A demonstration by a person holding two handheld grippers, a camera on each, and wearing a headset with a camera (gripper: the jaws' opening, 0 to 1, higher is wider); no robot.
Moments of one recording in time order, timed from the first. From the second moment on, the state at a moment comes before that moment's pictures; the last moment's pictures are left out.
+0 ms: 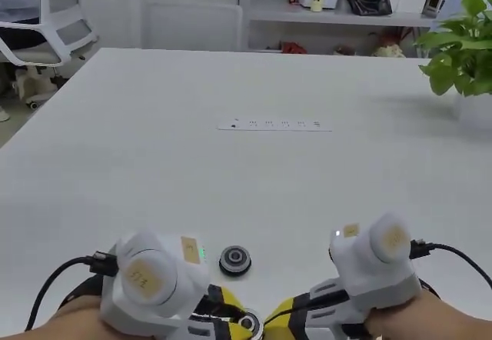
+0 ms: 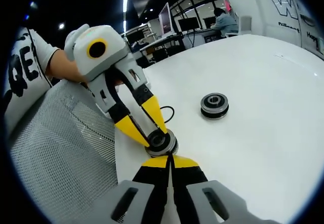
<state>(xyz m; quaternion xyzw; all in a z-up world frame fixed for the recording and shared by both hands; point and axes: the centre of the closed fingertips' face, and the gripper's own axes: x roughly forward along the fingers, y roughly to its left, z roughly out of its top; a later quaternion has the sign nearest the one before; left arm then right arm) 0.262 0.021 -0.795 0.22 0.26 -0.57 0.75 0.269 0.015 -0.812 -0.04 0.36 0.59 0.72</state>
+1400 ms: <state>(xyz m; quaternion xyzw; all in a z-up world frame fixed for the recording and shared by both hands) 0.265 0.021 -0.795 0.22 0.27 -0.55 0.76 0.272 0.018 -0.794 0.06 0.36 0.58 0.73</state>
